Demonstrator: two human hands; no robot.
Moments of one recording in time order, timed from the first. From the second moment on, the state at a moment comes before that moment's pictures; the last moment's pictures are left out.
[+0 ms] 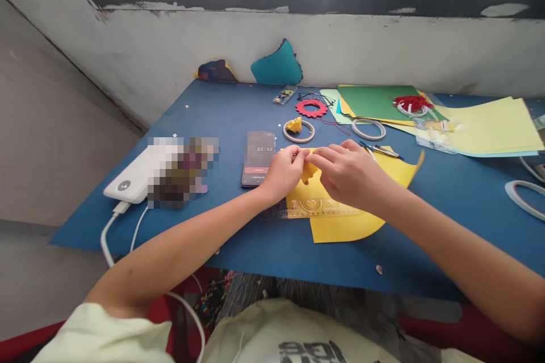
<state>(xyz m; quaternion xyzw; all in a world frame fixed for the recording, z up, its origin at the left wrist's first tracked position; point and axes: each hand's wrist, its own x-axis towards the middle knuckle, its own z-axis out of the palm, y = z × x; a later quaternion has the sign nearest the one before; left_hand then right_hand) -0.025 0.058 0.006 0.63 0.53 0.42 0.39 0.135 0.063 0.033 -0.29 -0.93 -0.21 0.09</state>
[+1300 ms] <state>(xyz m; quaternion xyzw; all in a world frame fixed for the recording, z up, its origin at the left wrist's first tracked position) -0.015 0.045 0.009 0.57 0.42 0.44 0.55 0.160 0.050 0.005 -0.41 -0.83 0.04 0.38</state>
